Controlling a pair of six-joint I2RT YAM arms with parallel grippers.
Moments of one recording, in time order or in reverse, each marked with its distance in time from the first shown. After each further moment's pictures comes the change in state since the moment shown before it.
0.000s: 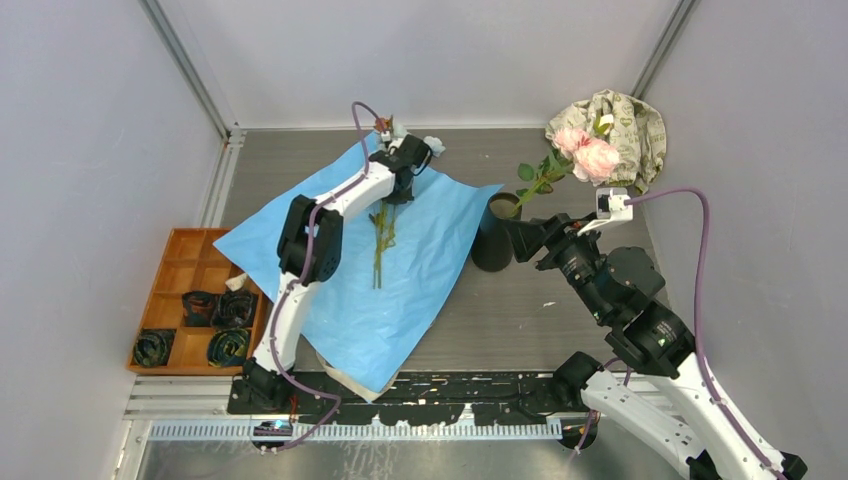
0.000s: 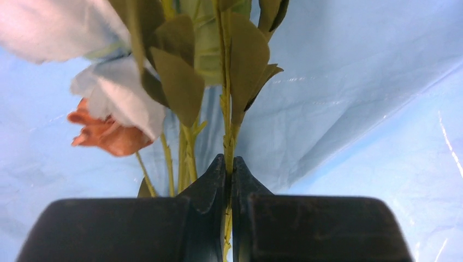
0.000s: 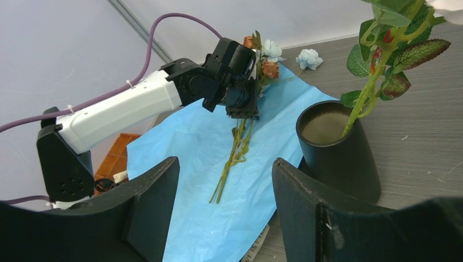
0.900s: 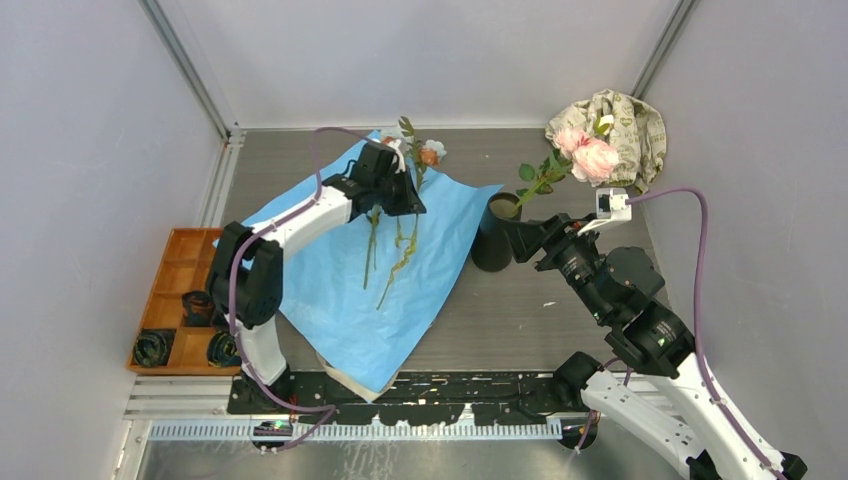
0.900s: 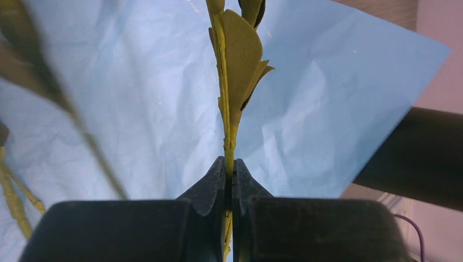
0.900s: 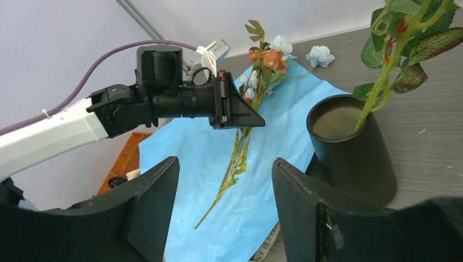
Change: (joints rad) left arm 0.013 -0.555 -0.637 0.432 0.637 -0.114; right arm 0.000 0.000 -0.003 0.000 -0.020 0.052
